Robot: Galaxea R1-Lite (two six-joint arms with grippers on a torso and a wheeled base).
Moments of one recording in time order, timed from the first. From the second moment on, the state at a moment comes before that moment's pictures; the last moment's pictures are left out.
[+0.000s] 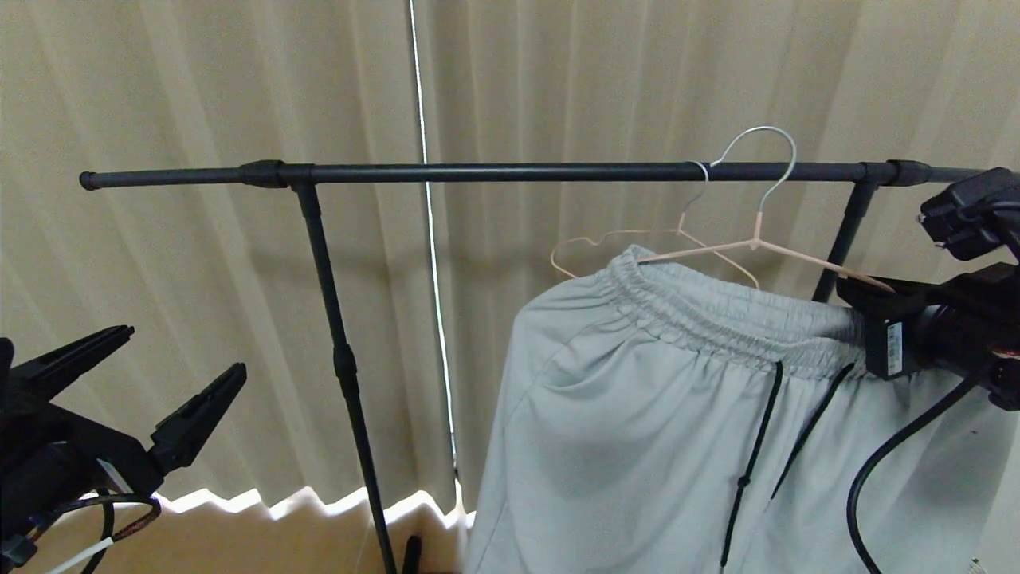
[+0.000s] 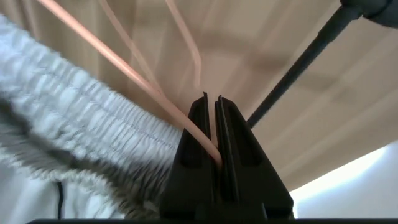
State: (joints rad) left arm -0.16 1.13 -0.15 -1.03 -0.04 0.26; right arm 0.36 1.29 -0.71 -0.37 -0.32 -0.22
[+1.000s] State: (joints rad) left arm -0.16 1.12 -0.14 -1.03 -0.05 0.26; right arm 0.57 1.59 -0.99 -0.33 -0.56 -0.21
